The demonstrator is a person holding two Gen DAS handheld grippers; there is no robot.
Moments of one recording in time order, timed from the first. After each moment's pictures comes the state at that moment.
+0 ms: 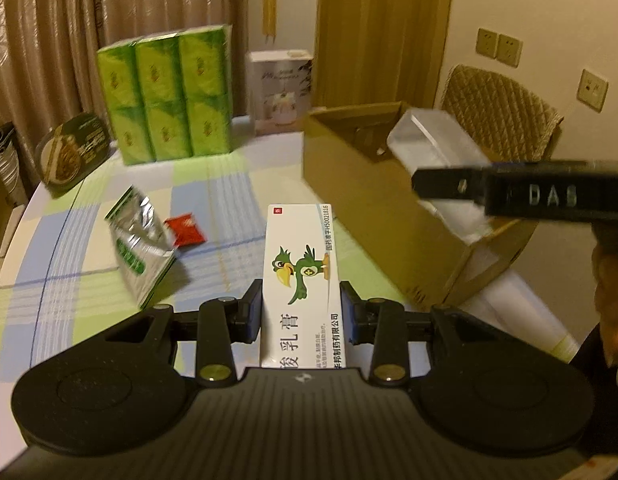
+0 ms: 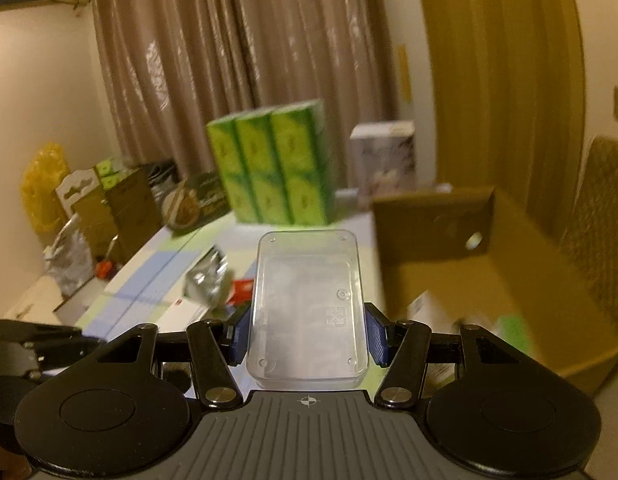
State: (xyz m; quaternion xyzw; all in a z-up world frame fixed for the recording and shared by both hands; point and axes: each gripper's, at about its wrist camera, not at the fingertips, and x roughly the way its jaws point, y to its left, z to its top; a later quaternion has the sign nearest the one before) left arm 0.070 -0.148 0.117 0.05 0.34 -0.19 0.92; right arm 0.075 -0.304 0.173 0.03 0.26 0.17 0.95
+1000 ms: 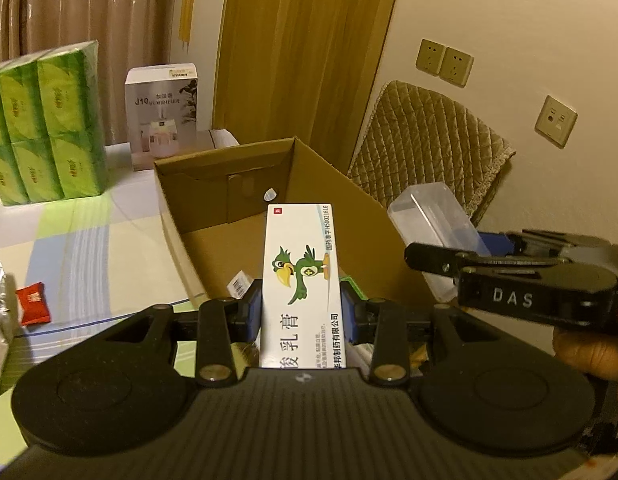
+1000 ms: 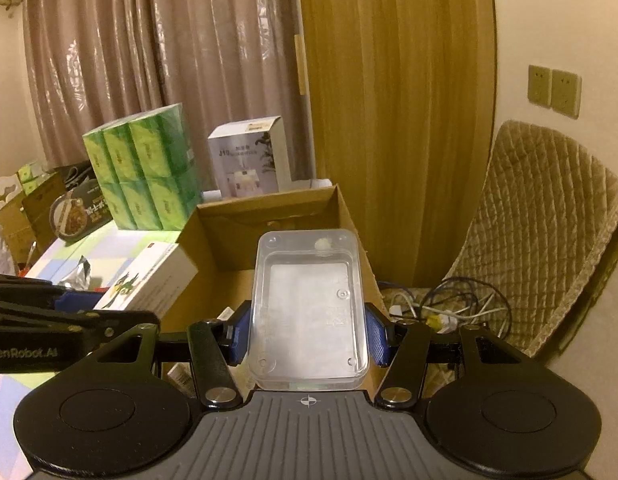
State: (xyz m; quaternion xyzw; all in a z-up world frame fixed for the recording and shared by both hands) left arm 0.155 -0.304 0.123 0.01 0.34 -0.27 0.90; right arm 0.130 -0.460 0.160 0.03 0.29 0.08 0.95
